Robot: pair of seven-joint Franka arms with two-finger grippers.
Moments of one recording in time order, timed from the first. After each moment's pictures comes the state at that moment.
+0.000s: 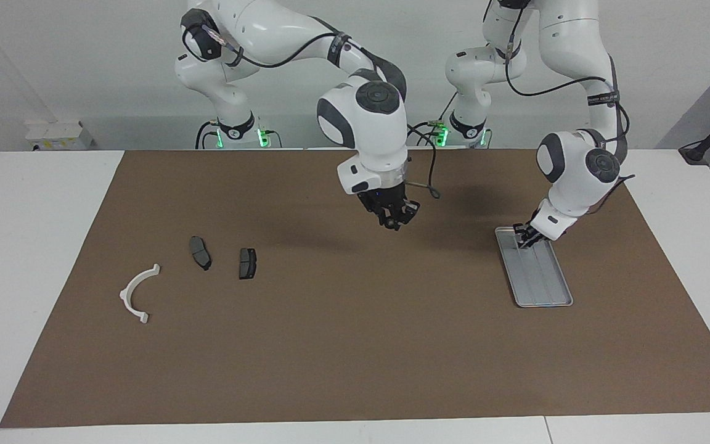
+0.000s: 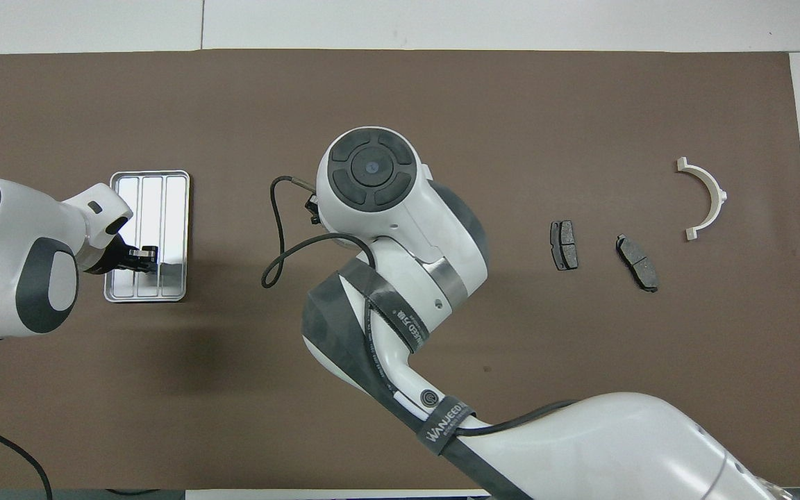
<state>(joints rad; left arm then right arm) 0.12 0.17 -0.11 -2.18 -0.01 2.27 0.07 0.46 0.56 0.28 -1.34 -0.06 1.99 1.28</state>
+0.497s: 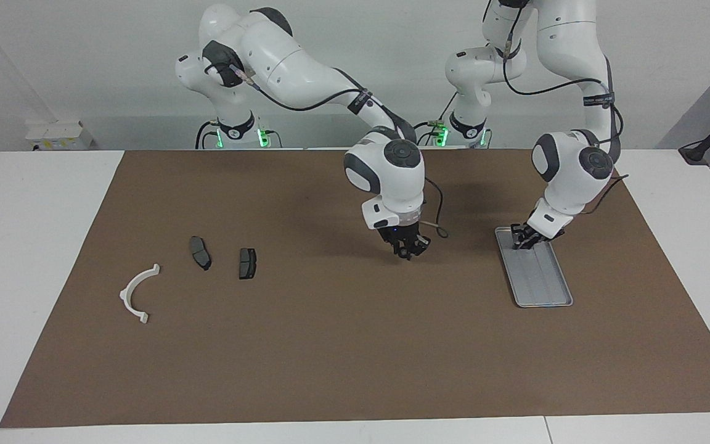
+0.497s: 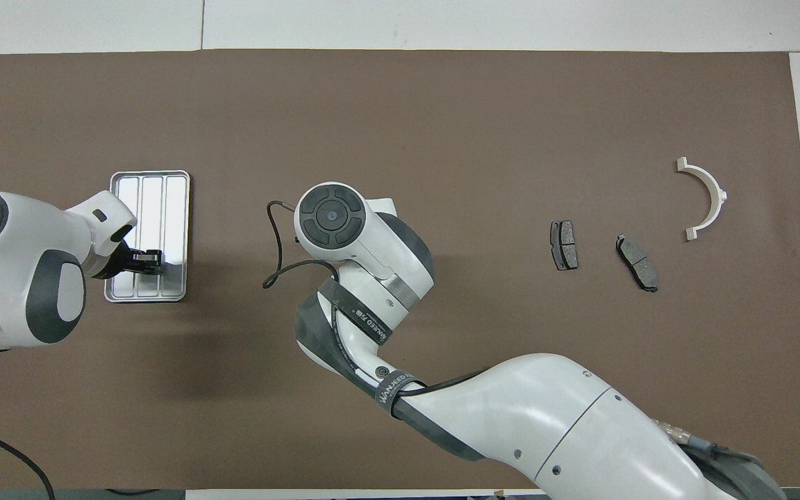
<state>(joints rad) 0.12 0.15 -0.12 -2.23 -0.01 2.34 0.08 0.51 0.73 0.27 -1.36 -0.16 2.20 1.40</state>
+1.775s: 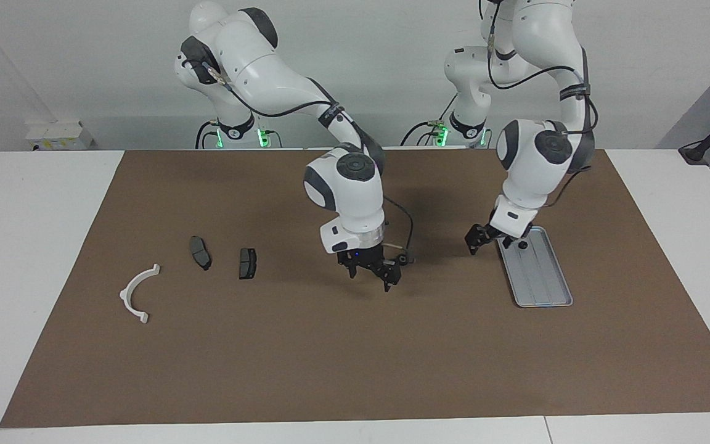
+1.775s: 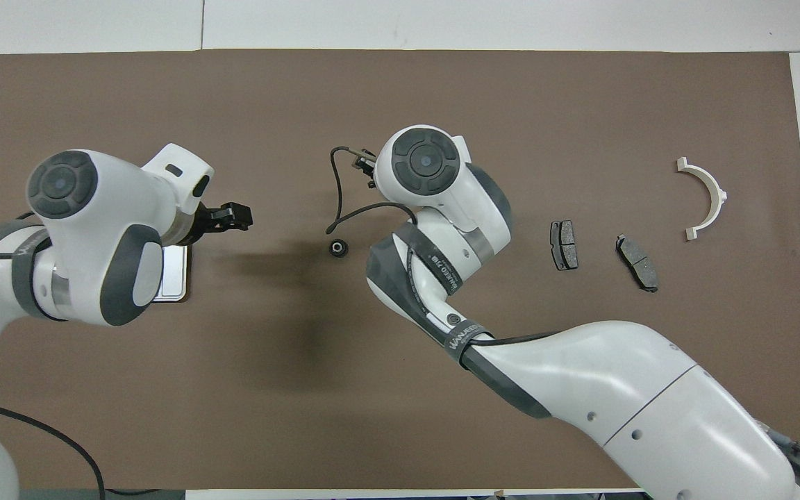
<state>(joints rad) -0.16 0.16 -0.13 -2.04 -0.04 2.26 -0.41 0.33 0.65 0.26 -1.40 -0.22 2.25 1.15</state>
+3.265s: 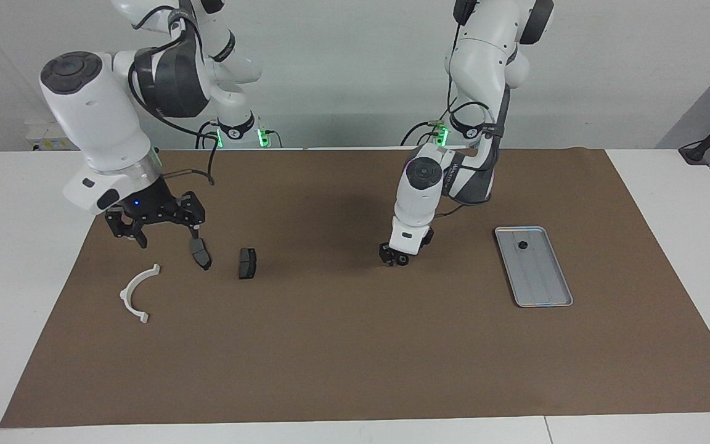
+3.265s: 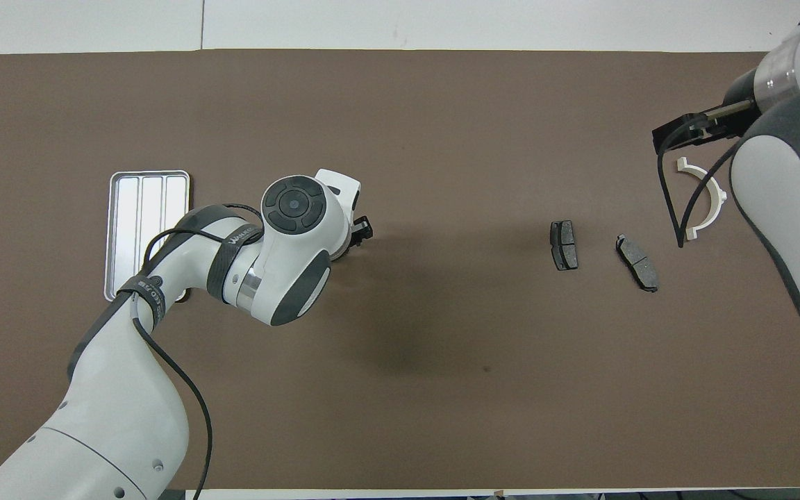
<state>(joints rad) -0.44 0.40 -0.13 -1.89 0.05 2.29 -0.94 -0.06 0.22 0.11 -1.45 -0.04 1.75 -0.13</state>
